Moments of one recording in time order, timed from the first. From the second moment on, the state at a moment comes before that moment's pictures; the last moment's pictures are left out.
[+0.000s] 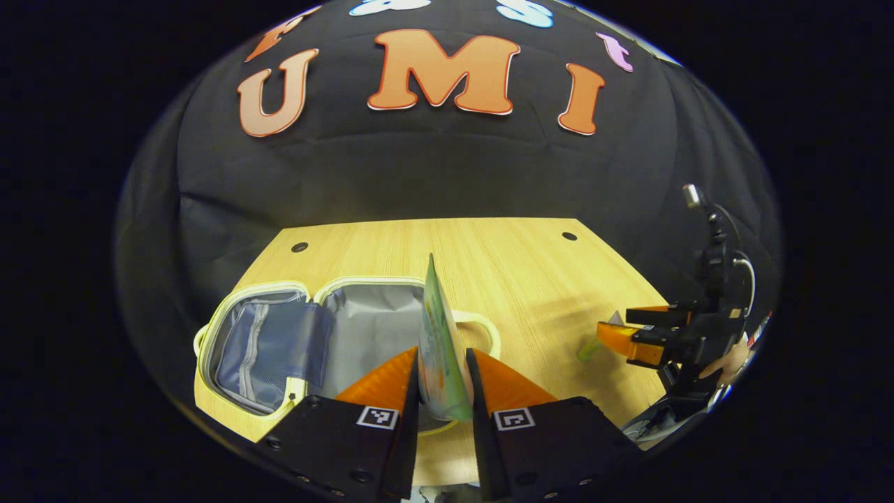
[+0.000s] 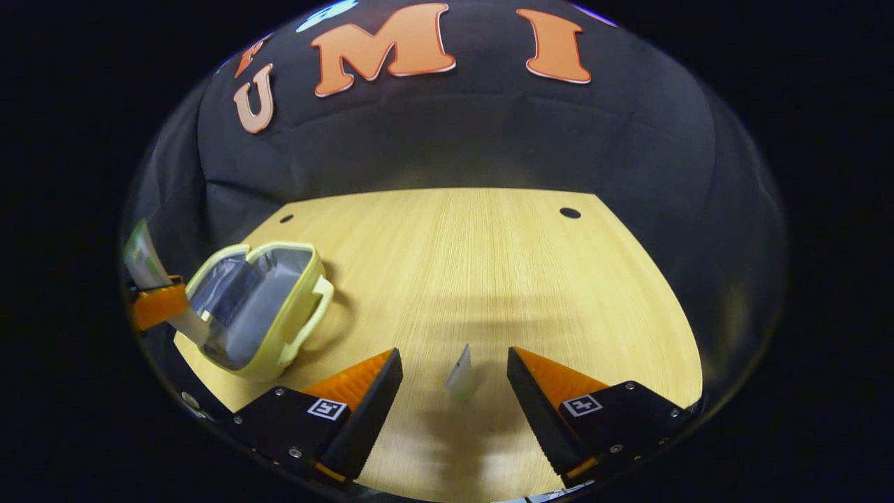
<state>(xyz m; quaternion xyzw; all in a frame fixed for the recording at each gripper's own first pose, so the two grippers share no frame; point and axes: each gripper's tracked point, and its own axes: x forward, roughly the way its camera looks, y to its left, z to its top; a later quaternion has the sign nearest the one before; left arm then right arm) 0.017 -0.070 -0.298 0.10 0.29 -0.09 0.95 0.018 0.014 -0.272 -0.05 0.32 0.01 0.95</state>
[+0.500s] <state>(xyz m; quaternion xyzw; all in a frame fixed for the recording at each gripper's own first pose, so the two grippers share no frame) 0.004 -0.026 -0.305 0.08 0.31 -0.07 0.95 0.017 0.008 -0.333 -0.07 0.40 -0.01 0.91</state>
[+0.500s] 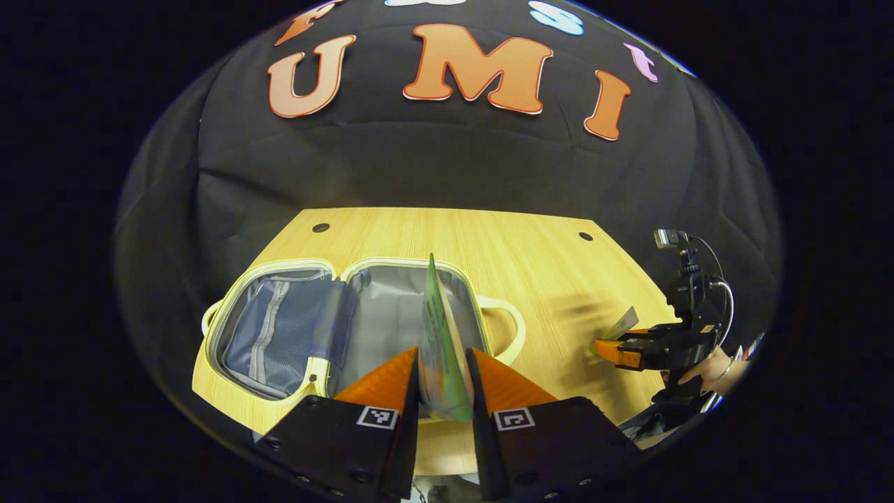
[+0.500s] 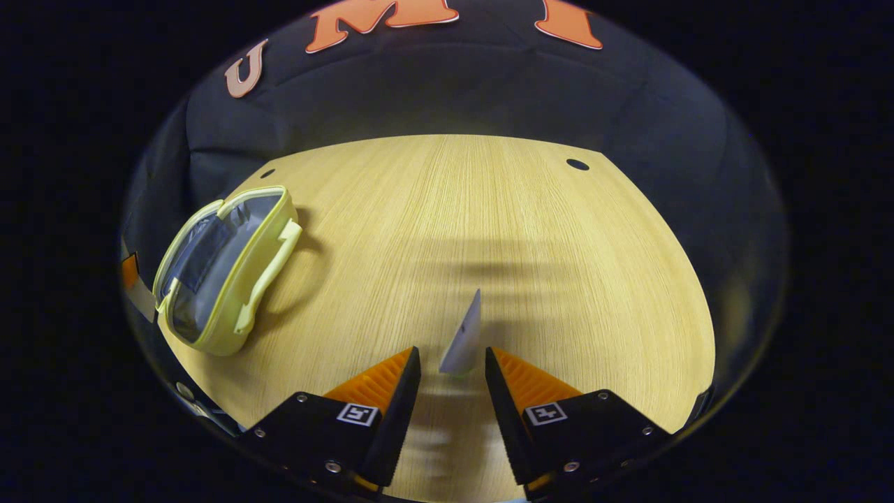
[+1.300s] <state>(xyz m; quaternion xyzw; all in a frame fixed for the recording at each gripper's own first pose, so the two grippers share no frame) 0.039 0.029 -0.298 0.07 0.45 -0.14 0.88 -0.021 0.130 -0.250 0.00 0.42 0.06 0.91</state>
